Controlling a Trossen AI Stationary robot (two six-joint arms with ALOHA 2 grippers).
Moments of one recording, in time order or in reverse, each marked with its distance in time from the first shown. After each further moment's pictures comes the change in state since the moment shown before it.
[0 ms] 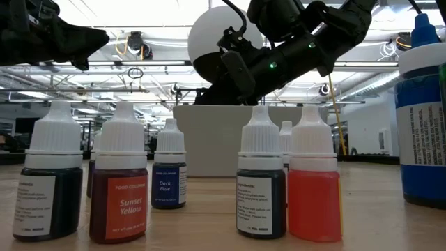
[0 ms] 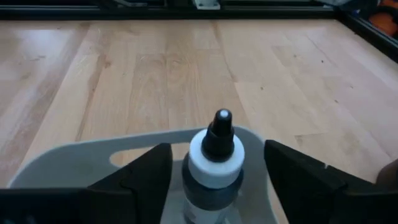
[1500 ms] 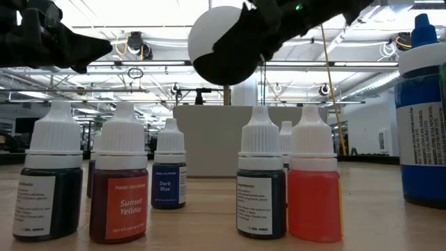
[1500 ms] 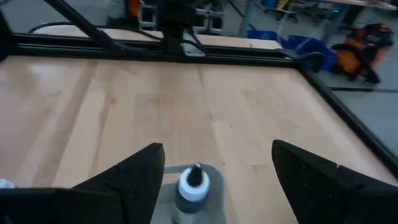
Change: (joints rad) left arm 0.000 0.000 0.000 -0.041 -0.098 0.052; right arm 0.064 -0.305 0.000 -0.238 0.125 -0.067
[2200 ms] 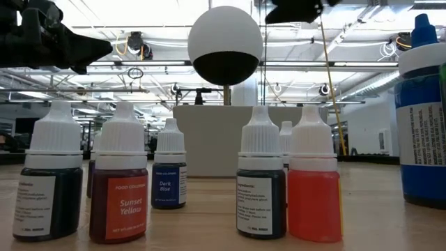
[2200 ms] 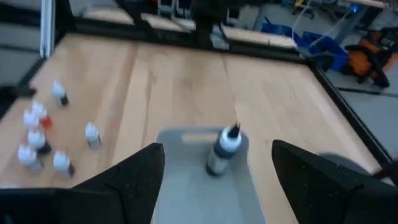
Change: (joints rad) left arm 0.000 0.000 0.000 -0.005 0.001 -0.013; right arm 0.255 -0.247 0.000 -0.373 0.163 0.079
